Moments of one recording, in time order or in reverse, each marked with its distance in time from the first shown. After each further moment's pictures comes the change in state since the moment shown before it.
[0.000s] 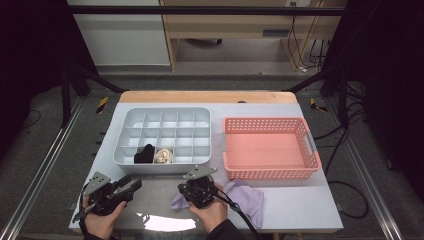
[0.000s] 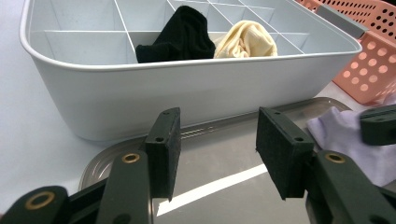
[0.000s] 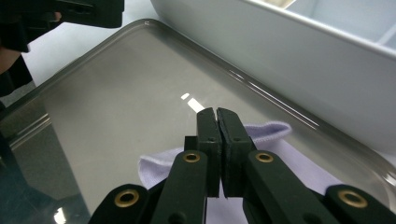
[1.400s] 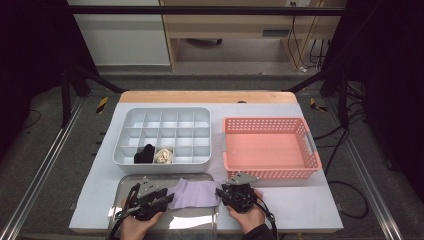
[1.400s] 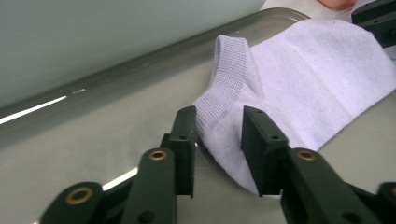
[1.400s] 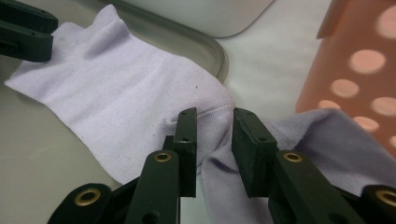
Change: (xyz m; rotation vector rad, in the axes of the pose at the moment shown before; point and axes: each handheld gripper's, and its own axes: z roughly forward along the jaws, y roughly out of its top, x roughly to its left) left arm -0.076 -0.019 0.056 0.261 -0.060 0.191; right arm -0.070 -0.071 -0.048 -0.003 -0.171 0.065
